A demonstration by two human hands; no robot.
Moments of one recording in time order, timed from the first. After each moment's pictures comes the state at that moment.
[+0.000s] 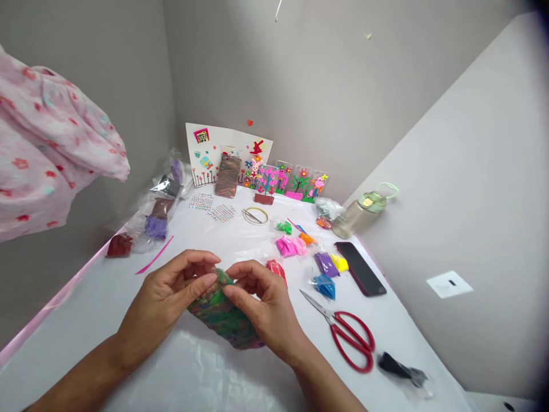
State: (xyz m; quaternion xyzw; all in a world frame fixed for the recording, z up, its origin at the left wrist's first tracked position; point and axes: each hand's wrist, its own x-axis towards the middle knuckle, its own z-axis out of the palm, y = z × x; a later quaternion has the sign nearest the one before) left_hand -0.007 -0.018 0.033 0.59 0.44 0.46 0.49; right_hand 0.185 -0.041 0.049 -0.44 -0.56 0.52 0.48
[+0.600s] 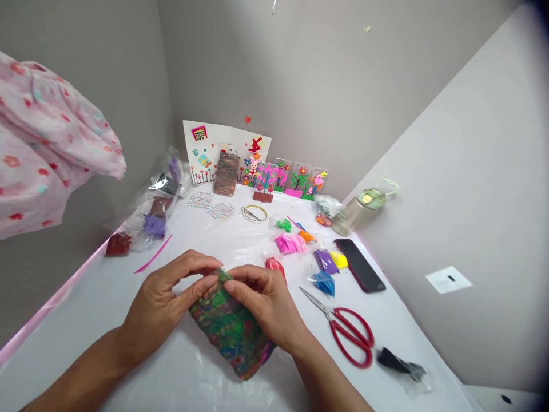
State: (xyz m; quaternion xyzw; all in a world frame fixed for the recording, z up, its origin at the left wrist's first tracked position) left_hand -0.008 -0.016 0.029 0.70 0.39 0.46 0.38; right_hand 0.190 -0.041 0.055 -0.43 -0.53 0.59 0.42
